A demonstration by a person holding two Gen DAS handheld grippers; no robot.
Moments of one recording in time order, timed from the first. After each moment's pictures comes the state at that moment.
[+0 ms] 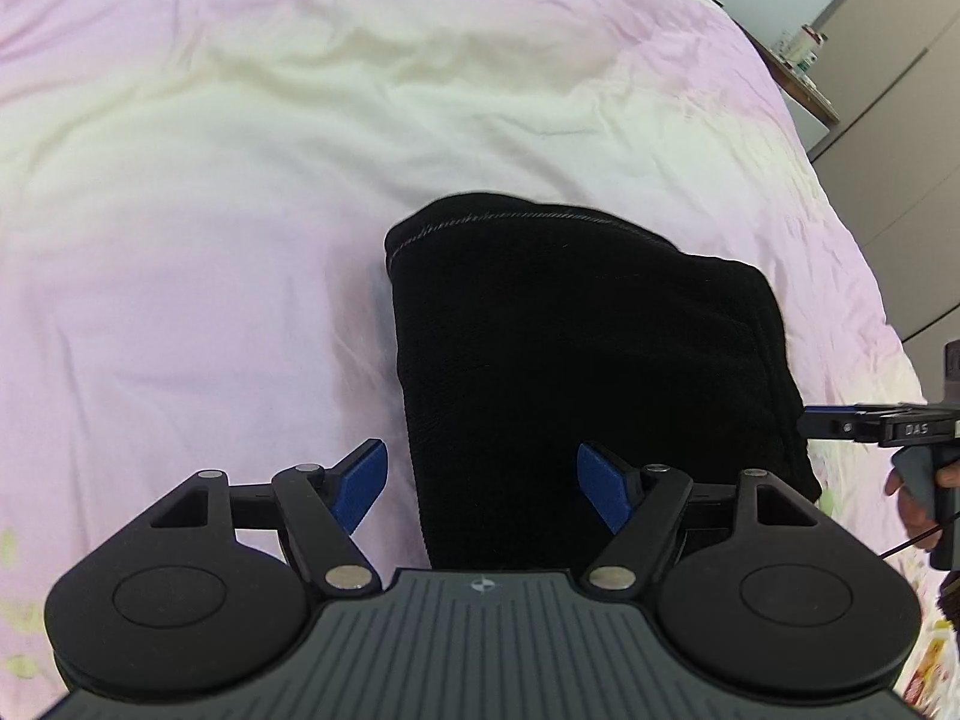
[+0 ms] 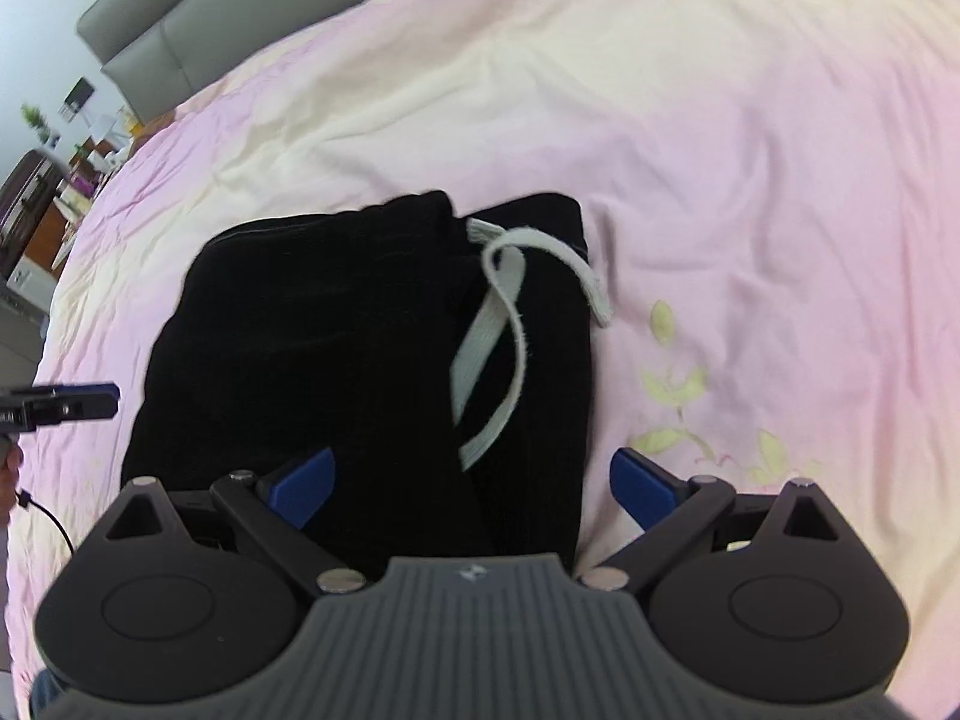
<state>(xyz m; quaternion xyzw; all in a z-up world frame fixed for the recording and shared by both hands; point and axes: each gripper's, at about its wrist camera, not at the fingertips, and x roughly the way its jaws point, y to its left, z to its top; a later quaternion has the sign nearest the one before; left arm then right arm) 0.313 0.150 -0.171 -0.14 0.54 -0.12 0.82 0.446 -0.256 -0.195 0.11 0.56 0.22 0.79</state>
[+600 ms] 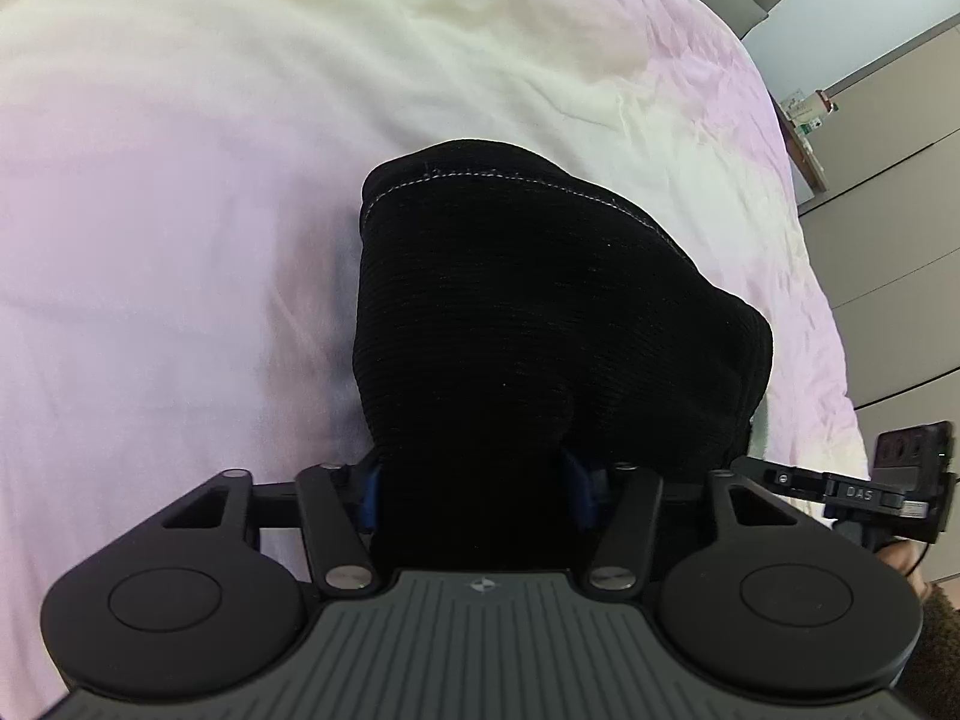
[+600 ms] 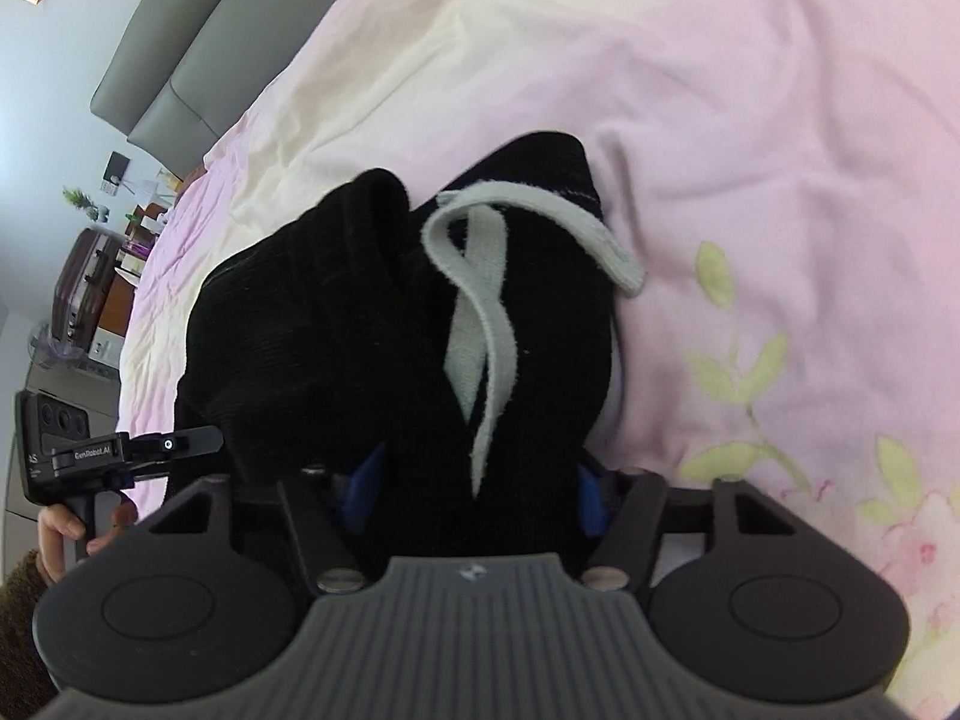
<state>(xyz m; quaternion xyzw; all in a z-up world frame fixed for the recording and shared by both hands) 0.329 0.153 -0.214 -0.25 0.54 -0.13 0.79 0.466 -0.259 -0.252 0.22 0.56 0.26 0.75</state>
